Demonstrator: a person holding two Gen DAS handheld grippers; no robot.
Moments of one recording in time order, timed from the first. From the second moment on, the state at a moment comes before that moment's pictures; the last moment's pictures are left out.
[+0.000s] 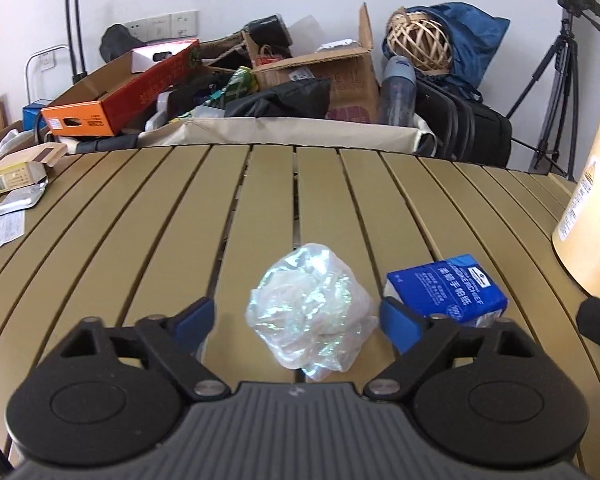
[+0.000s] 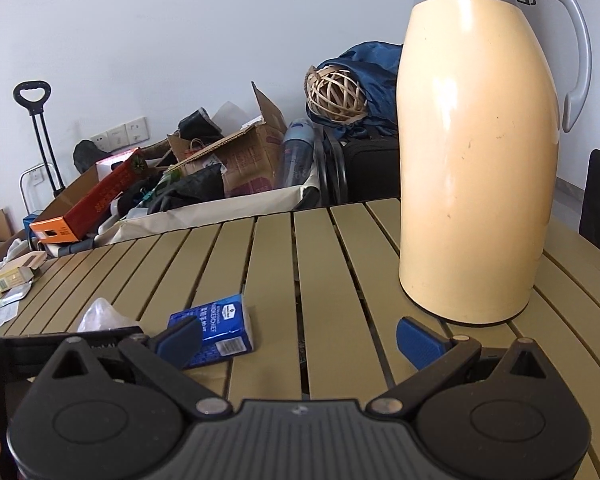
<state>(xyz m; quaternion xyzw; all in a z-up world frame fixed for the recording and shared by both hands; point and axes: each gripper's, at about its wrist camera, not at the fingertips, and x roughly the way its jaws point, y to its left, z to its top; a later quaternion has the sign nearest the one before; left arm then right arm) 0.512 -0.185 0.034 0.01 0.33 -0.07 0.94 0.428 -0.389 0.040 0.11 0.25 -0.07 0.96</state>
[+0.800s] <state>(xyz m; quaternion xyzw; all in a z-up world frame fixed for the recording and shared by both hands) 0.500 -0.134 0.058 0.01 0.30 -0.05 0.95 0.467 -0.351 0.042 0.06 0.27 -0.03 0.96</state>
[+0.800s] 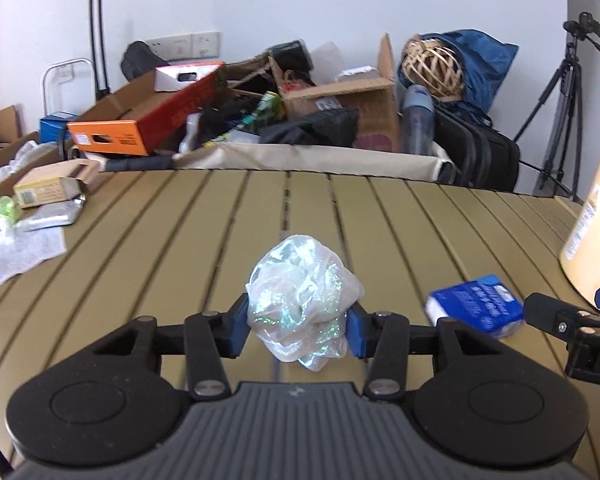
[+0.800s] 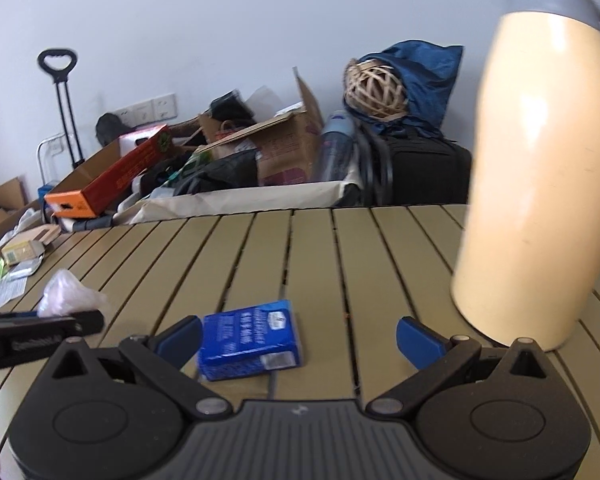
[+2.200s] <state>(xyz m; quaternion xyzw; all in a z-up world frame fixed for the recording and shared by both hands) 0.481 -0.082 0.068 0.00 0.29 -0.05 0.95 0.522 -0.309 0.013 -0.01 0.35 -0.02 0.93</state>
